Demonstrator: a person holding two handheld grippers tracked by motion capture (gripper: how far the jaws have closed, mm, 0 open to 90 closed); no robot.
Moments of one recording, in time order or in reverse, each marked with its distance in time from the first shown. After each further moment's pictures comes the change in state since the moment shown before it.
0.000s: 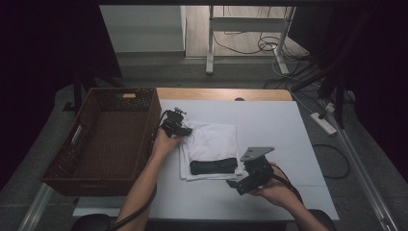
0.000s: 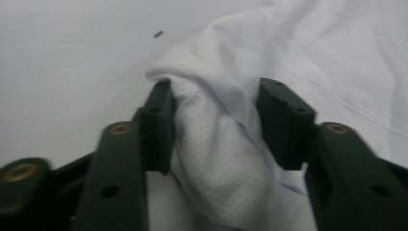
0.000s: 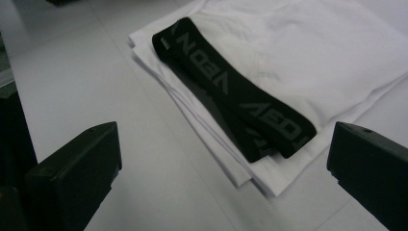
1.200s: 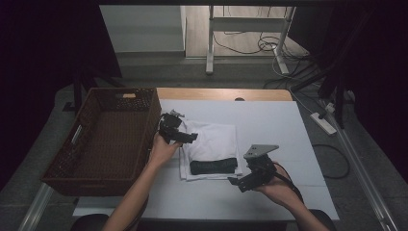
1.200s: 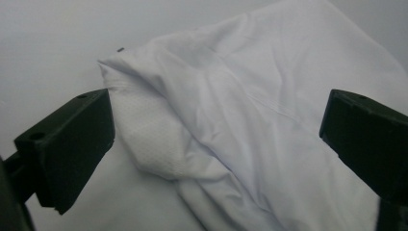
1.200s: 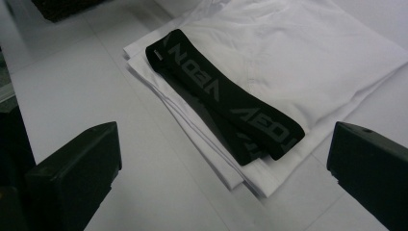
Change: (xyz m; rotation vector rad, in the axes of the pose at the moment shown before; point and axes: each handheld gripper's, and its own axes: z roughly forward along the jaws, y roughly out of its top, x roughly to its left) left arm -0.028 -0.013 -0.043 -0.109 -0.030 0.001; right arm -0.005 0.002 -0.007 -0.040 -0.013 0.035
